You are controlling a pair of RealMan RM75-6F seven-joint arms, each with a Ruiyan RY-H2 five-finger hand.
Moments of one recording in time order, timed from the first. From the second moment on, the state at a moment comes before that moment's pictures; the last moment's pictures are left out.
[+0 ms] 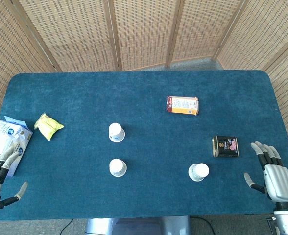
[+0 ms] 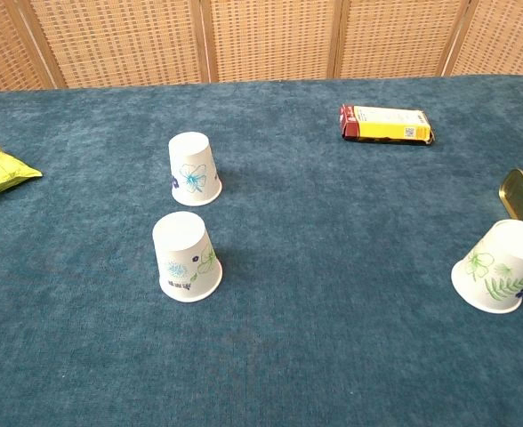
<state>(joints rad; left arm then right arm) 0.04 -1.01 0.08 -1.86 1.70 1.61 -0.09 0.06 -1.05 0.05 -1.82 -1.48 1.45 0.03</state>
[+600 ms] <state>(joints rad) 0.01 -0.99 0.07 -1.87 1.72 1.59 -0.09 0.13 -1.01 0.03 -1.86 -1.57 1.37 0.03</state>
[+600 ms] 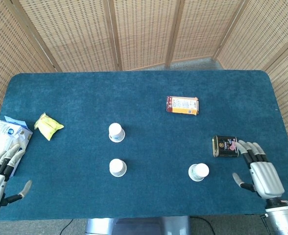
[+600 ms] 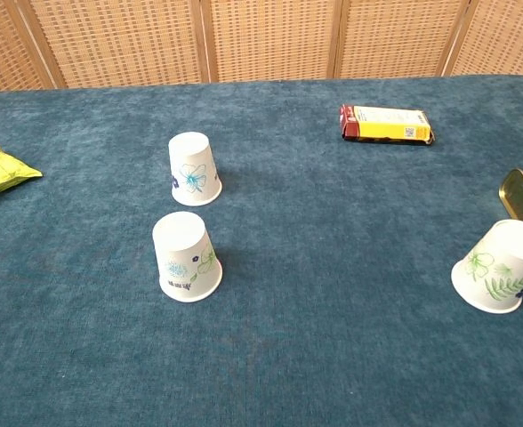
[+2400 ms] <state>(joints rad) -0.02 -0.93 0.08 -1.95 1.77 1.55 -0.03 0.42 -1.14 -0.02 -1.82 -1.44 0.95 -0.37</state>
